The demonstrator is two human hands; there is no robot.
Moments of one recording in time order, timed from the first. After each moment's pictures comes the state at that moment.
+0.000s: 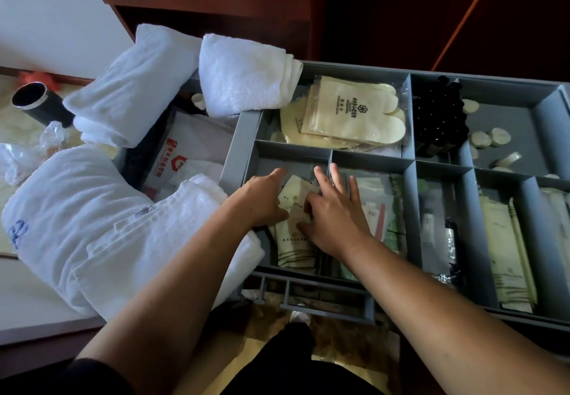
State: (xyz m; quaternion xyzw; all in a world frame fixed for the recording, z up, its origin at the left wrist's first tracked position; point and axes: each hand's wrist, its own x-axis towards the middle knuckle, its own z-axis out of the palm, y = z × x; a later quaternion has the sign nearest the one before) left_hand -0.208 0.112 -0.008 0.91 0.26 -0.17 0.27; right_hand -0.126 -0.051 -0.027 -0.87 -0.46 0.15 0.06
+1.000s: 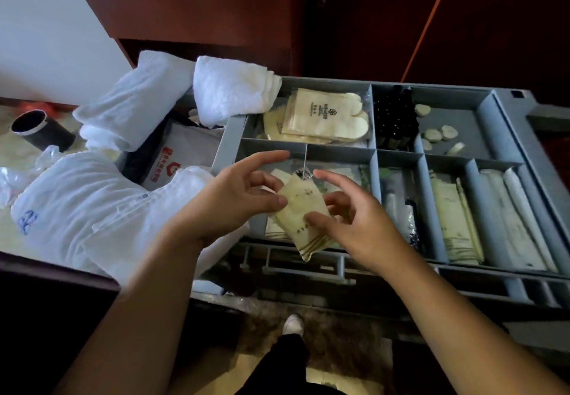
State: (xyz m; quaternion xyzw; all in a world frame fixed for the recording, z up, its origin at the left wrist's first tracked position) left_hand -0.286 0.037 0.093 0.73 0.19 0.03 0.65; right_hand -0.168 -0.164 0.062 -0.73 -0.31 0.30 0.53
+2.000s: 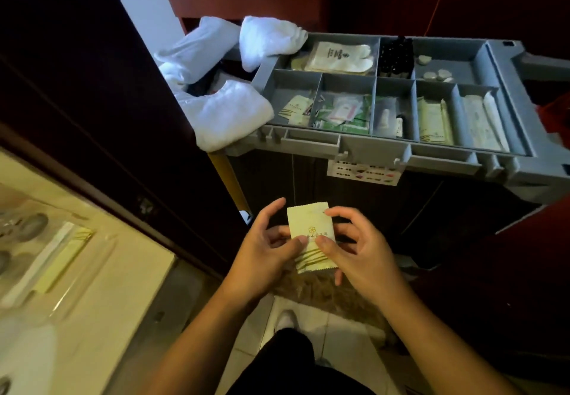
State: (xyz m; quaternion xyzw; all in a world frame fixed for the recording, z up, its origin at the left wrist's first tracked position) left_hand -0.519 -0.256 0.046 0.63 0.34 0.12 0.69; right_hand -0.390 -0.391 0.029 -0.70 -0.24 0.36 0.57
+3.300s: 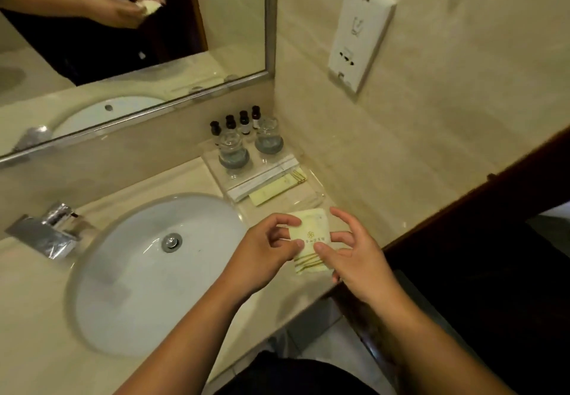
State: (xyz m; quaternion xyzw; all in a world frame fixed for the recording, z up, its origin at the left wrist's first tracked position) left_hand -0.951 -0.032 -0.020 0.51 0.52 0.32 0.61; right_hand -0.758 -0.064 -0.016 -0.64 -0.43 0.52 0.37
